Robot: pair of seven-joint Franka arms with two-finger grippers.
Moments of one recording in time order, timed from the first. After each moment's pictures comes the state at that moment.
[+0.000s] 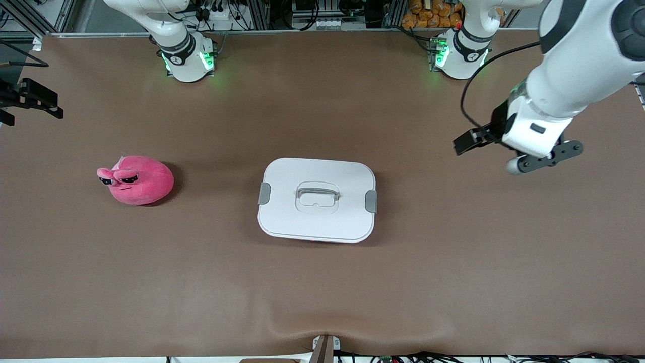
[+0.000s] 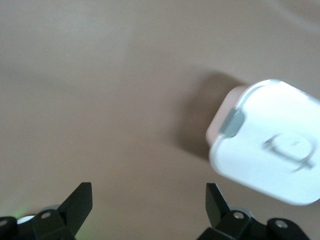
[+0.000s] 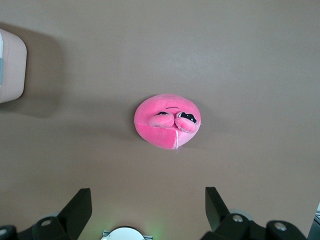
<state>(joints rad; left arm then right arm) -0.16 0.21 -0.21 -1.41 -0.03 1.60 -0.76 -0.05 -0.02 -0.01 -1.50 -0.03 1.41 -0.22</state>
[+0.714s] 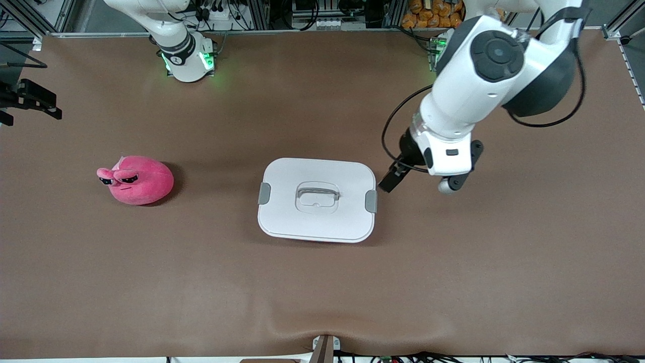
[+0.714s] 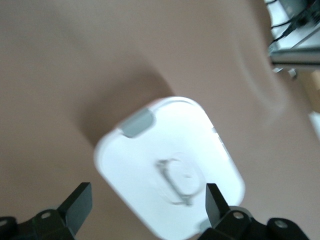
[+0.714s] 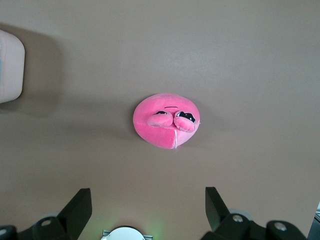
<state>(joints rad) -0.37 0.36 -0.21 -1.36 -0.04 1.91 -1.55 -0.06 -0.02 -0.01 -1.50 -0.03 1.41 -0.22</state>
